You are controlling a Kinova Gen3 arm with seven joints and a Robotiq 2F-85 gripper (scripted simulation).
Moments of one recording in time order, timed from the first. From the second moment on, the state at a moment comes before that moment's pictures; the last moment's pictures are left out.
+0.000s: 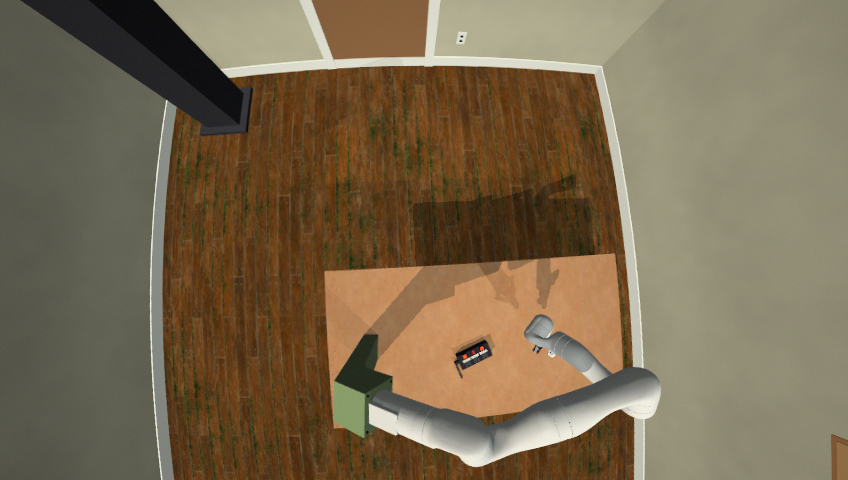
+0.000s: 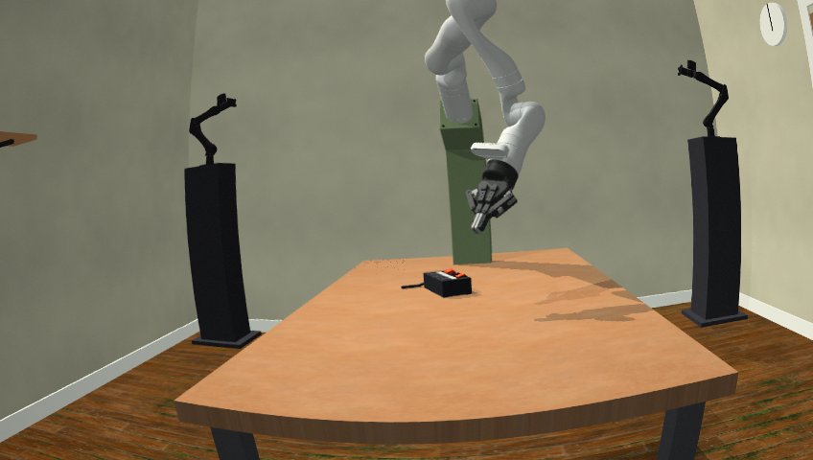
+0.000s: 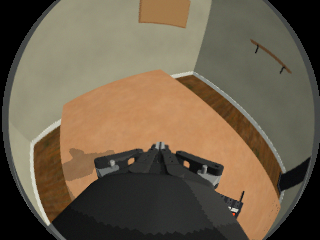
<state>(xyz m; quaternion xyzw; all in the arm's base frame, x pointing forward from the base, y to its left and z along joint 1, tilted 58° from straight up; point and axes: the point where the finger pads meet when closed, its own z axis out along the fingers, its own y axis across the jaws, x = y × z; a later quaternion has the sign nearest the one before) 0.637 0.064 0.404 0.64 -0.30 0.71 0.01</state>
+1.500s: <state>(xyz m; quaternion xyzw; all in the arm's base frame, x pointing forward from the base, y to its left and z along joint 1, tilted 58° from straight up) 0.644 0.053 0.364 0.67 -0.29 0.68 -0.06</state>
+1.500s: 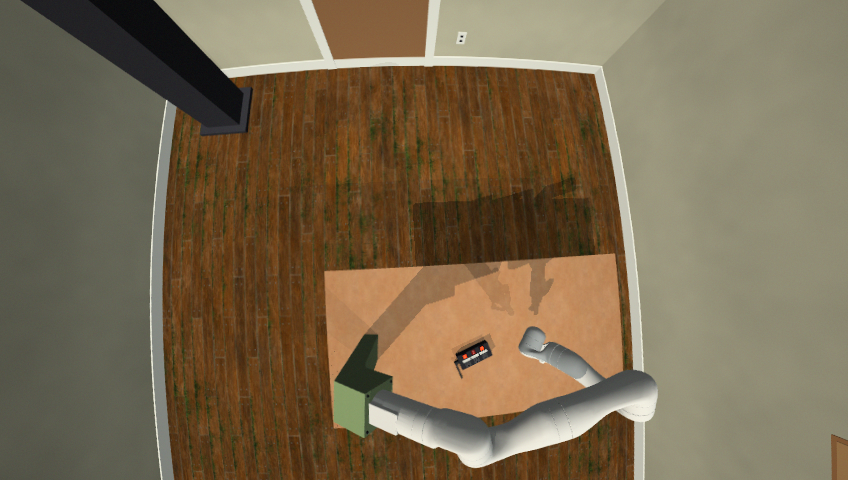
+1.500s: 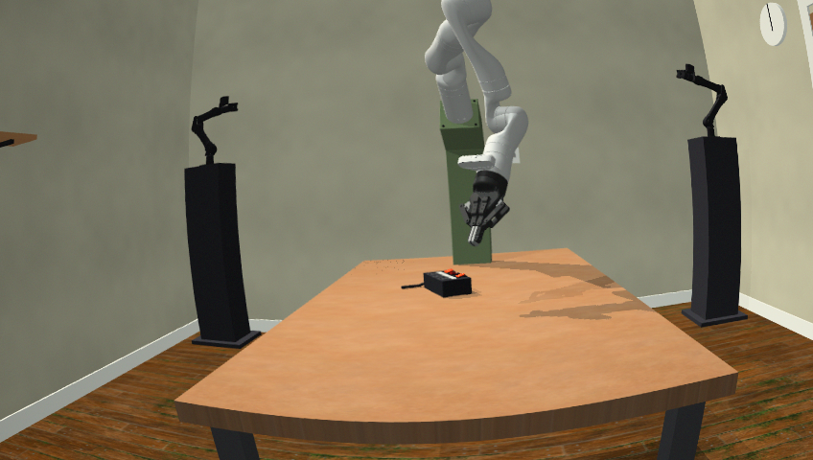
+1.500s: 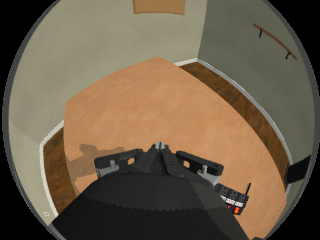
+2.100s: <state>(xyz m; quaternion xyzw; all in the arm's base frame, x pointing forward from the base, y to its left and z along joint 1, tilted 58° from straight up) 0.643 0.048 0.346 0.68 -0.29 0.67 -0.08</state>
